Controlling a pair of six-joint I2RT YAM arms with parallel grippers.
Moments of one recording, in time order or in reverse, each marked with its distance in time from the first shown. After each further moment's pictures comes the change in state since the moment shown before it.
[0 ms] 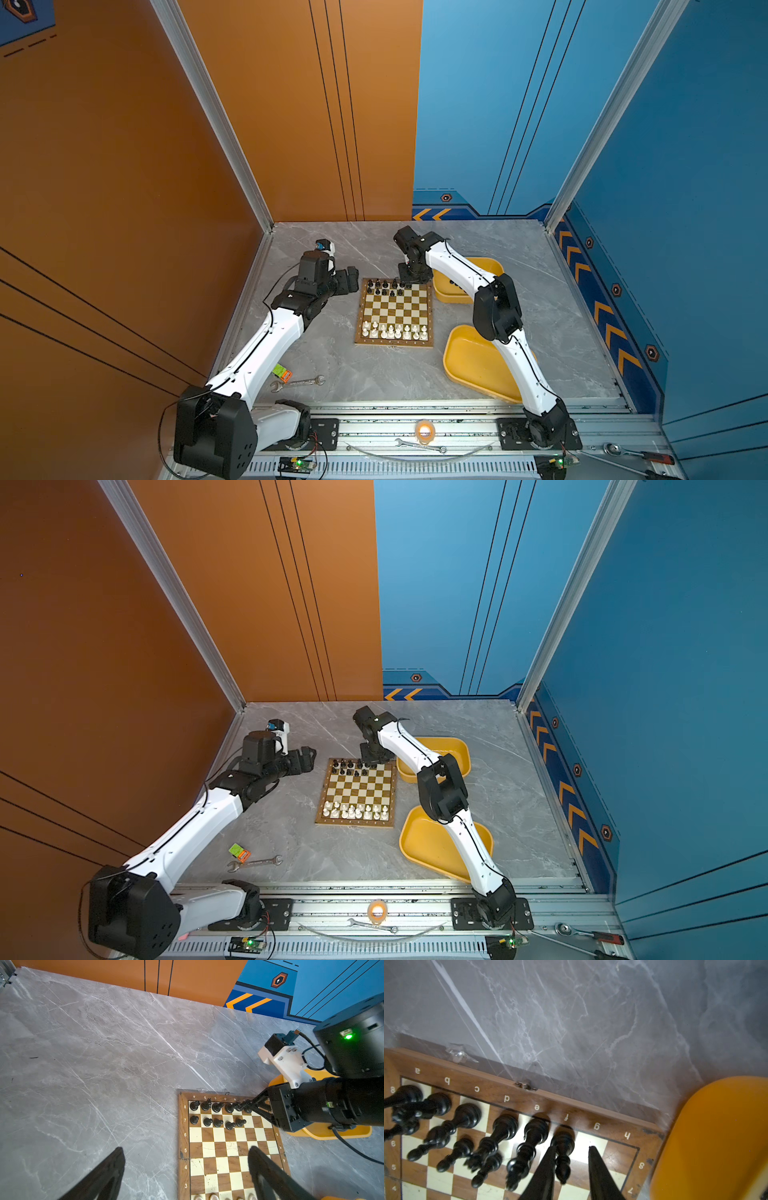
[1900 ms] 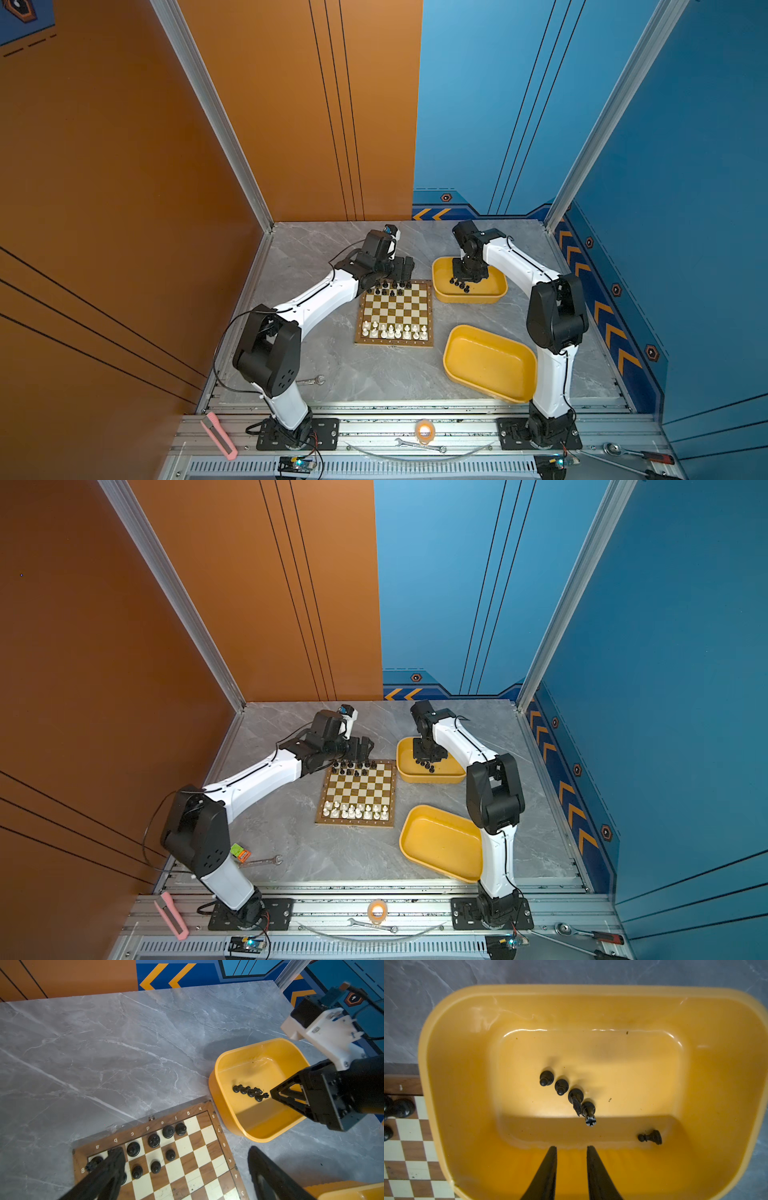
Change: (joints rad) left arm -0.309 0.503 0.435 0.029 0.038 0.048; right arm -0.272 -0.432 -0.568 0.124 0.060 -0.063
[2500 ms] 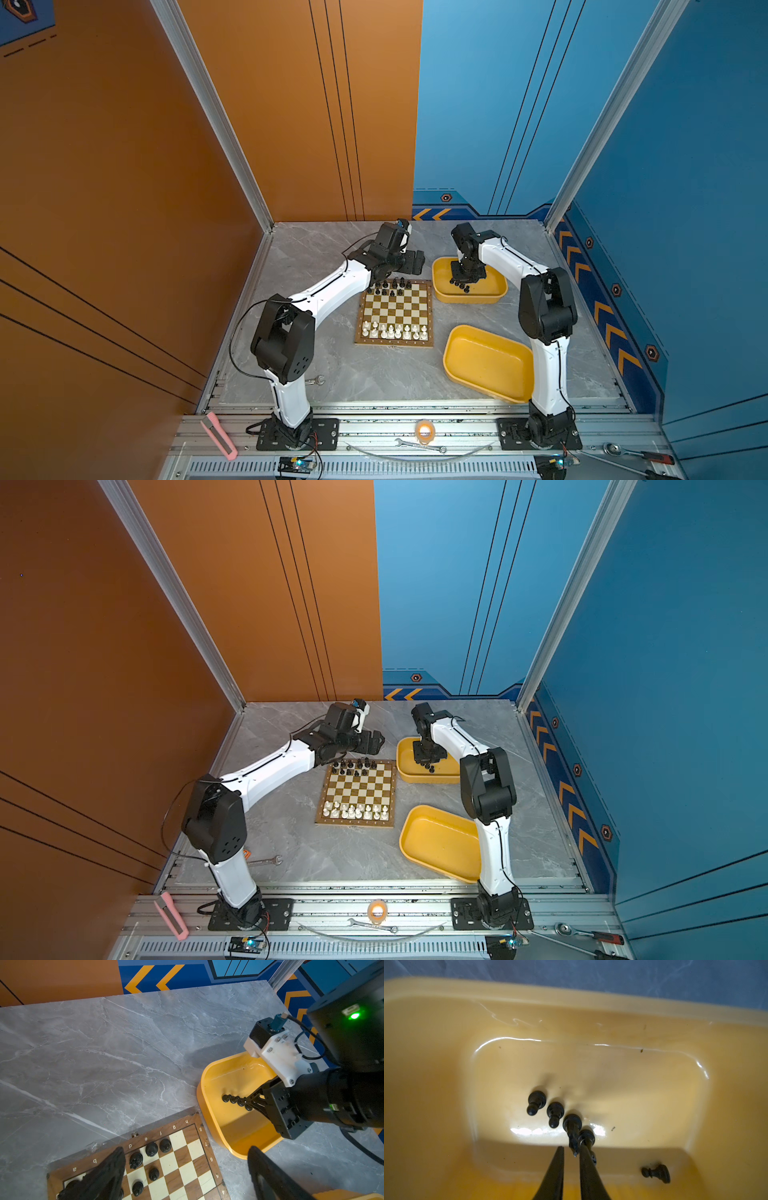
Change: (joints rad) left arm -0.022 0.096 0.144 -0.076 -0.003 -0.018; right arm -0.026 0.113 0.043 0.014 -0.010 -0.081
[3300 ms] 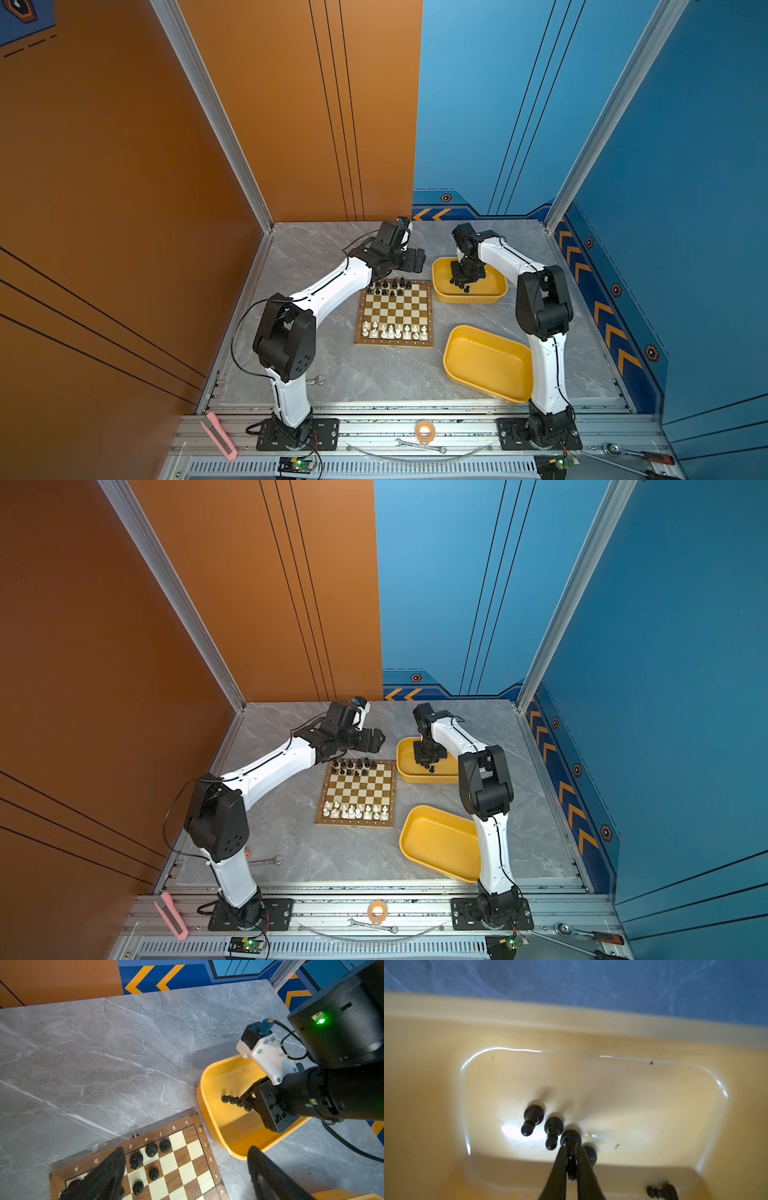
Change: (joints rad) left arm 0.002 0.018 0.048 -0.036 -0.001 0.000; right arm -0.017 0.048 0.039 0.003 -0.034 -0.023
